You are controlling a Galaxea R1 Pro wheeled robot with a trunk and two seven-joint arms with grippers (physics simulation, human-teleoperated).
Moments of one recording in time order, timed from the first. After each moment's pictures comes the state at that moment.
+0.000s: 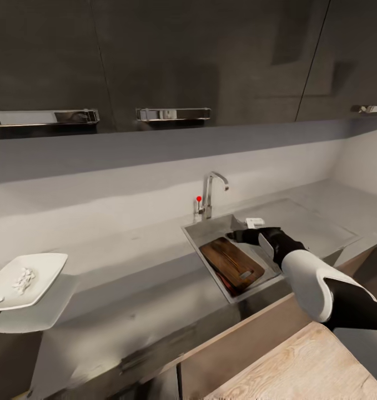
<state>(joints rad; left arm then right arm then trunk) -0.18 -0.03 0.01 0.06 0.08 -0.32 0.09 -1.24 -0.02 -0.24 -0.19 0.25 0.35 0.30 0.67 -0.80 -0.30</state>
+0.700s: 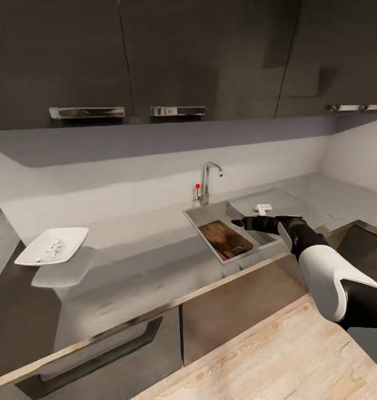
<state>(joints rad) -0.18 -0.03 0.01 0.06 0.08 -0.31 0.09 -1.24 -0.11 -0.23 -0.35 0.25 0.36 0.63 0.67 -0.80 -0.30</state>
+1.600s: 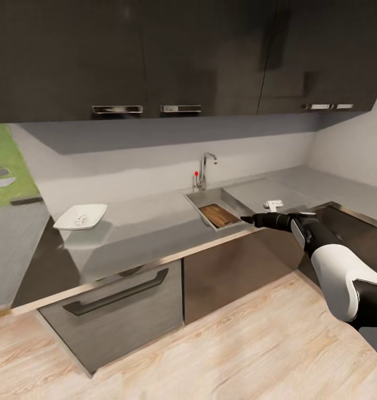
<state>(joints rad) -0.18 -0.04 0.01 0.06 0.08 -0.32 0.09 -1.24 -0.17 -0.23 -0.39 0.25 0.36 0.70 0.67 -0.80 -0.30</state>
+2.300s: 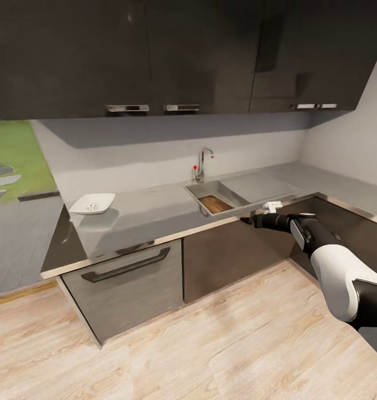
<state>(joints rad) -0.18 -0.04 0.01 0.06 0.08 -0.32 0.09 -1.24 -0.17 -0.23 -0.38 0.26 0.36 0.70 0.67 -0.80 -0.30</state>
